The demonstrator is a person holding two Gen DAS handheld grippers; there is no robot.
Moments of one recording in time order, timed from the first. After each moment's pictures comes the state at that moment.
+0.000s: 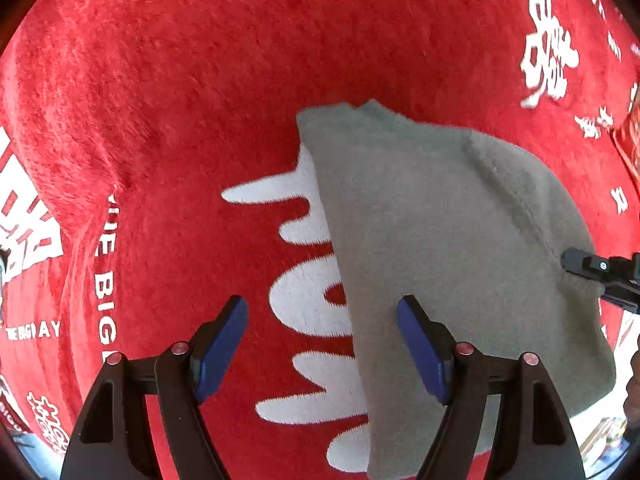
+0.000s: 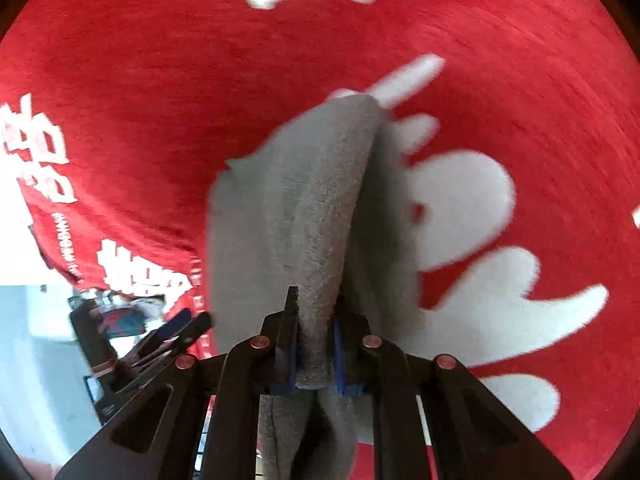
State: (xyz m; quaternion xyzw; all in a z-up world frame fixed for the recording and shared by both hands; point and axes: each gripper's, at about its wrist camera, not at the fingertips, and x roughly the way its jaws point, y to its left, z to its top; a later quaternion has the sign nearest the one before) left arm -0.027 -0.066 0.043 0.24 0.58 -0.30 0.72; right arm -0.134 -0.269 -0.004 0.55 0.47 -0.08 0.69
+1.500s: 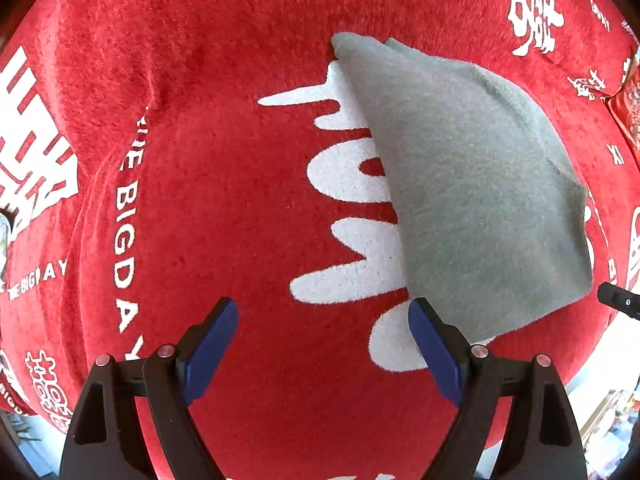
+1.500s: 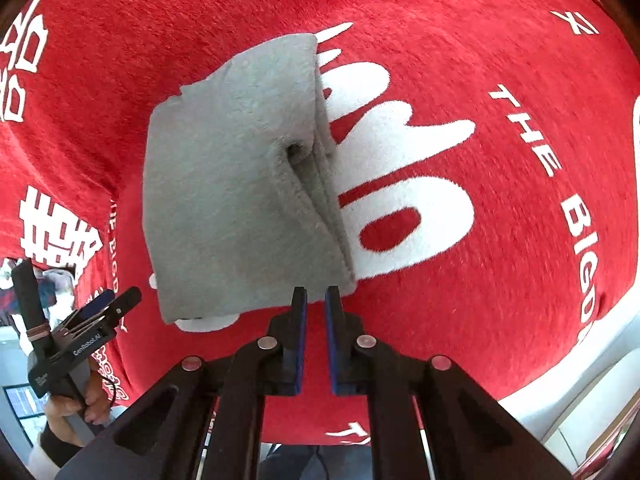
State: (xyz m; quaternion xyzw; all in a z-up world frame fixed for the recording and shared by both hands) left arm -0.072 0.014 0.040 0.25 0.60 -0.30 0.70; right arm -0.216 -0.173 0.049 0.43 0.55 -0.21 0.69
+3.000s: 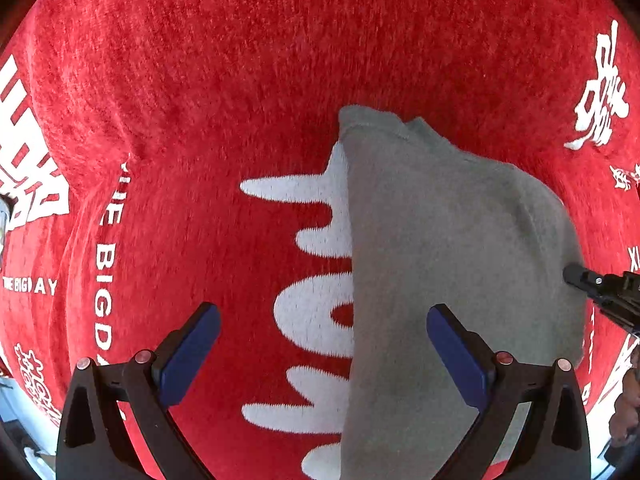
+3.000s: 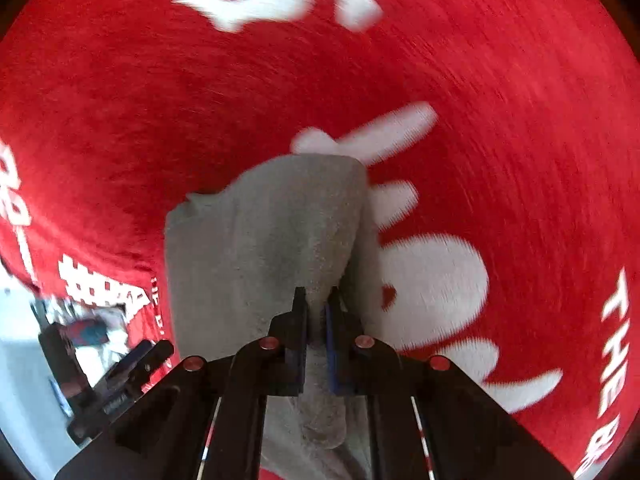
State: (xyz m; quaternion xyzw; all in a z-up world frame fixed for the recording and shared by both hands) left arm -0.007 -0.084 0.025 0.19 0.62 -0.23 0.73; right arm -0.091 -0.306 0.009 0.47 0.51 -0.11 0.71
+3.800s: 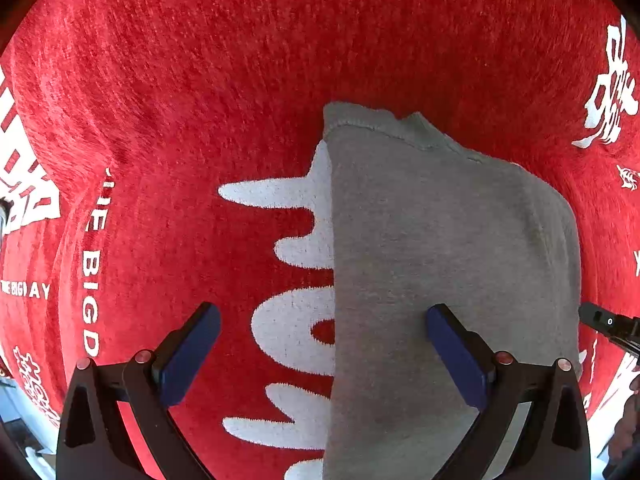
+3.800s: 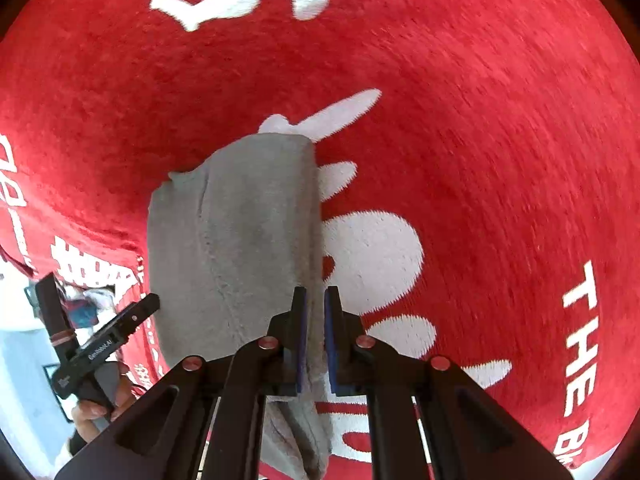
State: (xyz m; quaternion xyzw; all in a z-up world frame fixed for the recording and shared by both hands) left arm -0.008 -0.104 0.008 0.20 0.63 -0.23 0.72; right arm -0.136 -0.327 -0.006 0.49 0.54 -0.11 0.68
